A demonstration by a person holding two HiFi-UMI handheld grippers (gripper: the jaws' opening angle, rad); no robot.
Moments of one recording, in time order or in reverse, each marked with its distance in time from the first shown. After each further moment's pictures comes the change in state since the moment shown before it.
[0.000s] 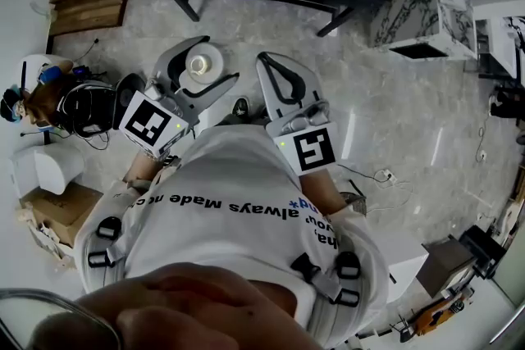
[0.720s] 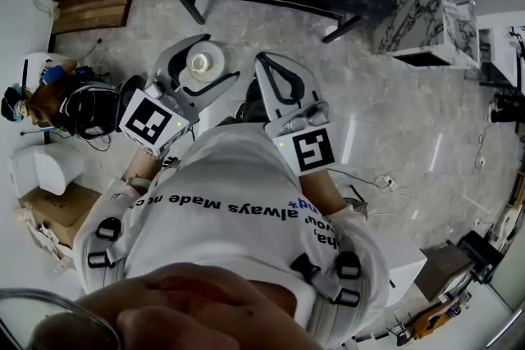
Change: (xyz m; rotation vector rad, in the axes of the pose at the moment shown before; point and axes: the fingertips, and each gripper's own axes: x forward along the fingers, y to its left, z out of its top) left arm -0.018 0.037 -0.006 0.004 0.000 0.022; right arm 0.040 0.018 0.003 -0.019 -0.014 0.024
